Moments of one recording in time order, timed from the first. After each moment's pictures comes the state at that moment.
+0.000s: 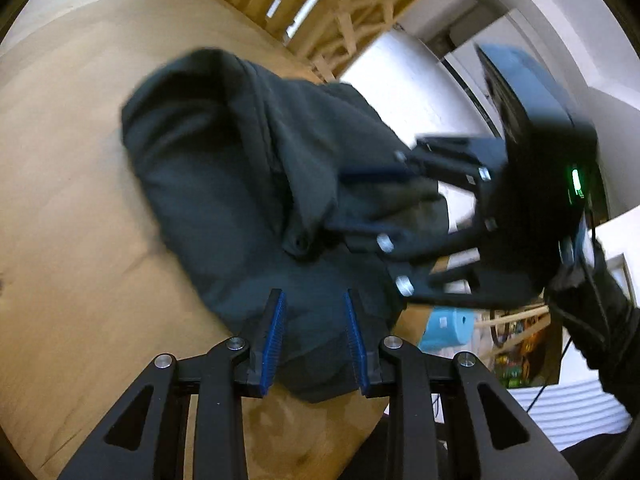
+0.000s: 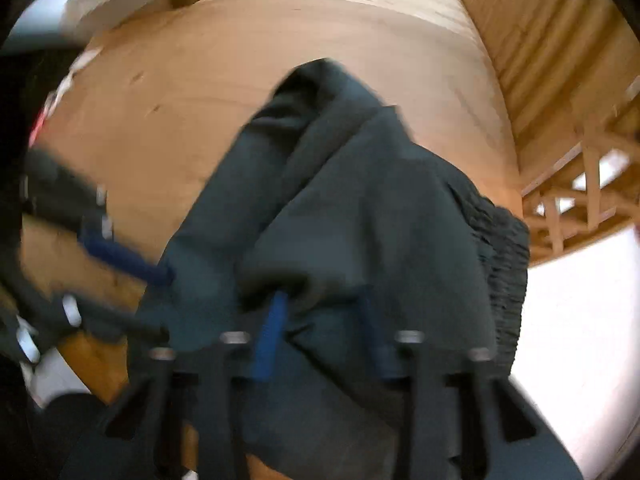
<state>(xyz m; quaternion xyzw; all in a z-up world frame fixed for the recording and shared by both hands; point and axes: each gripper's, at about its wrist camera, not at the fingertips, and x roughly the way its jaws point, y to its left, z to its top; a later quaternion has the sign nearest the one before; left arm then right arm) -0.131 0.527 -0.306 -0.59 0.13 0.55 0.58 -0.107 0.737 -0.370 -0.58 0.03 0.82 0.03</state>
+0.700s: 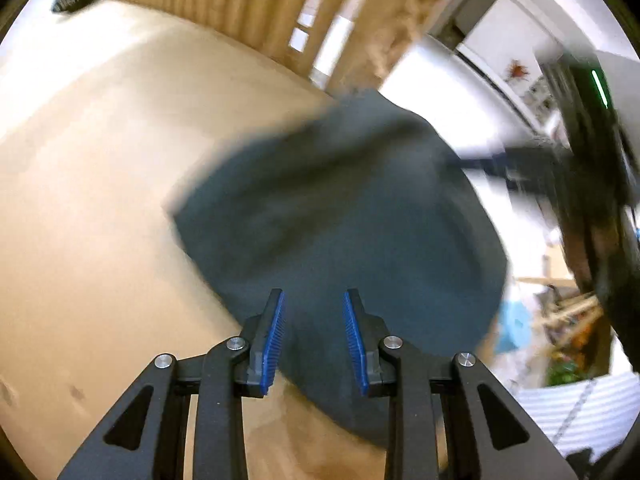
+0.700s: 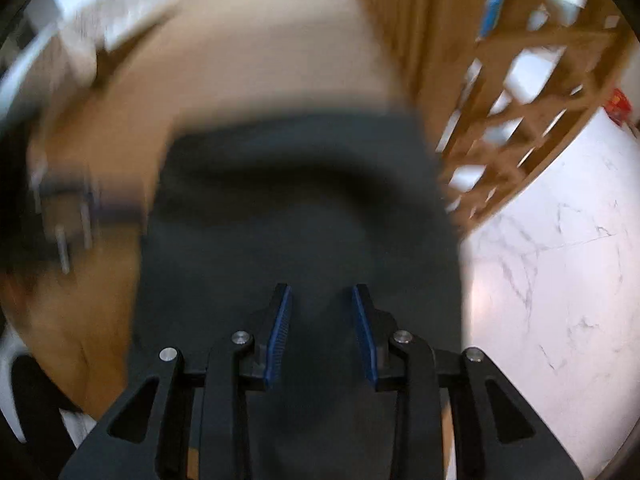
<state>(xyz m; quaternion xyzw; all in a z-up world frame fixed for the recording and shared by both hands) -0.206 0.580 -0.288 -0.51 0.21 0.64 0.54 -0.088 0.793 -0.364 -0.57 0.13 0.80 0.14</state>
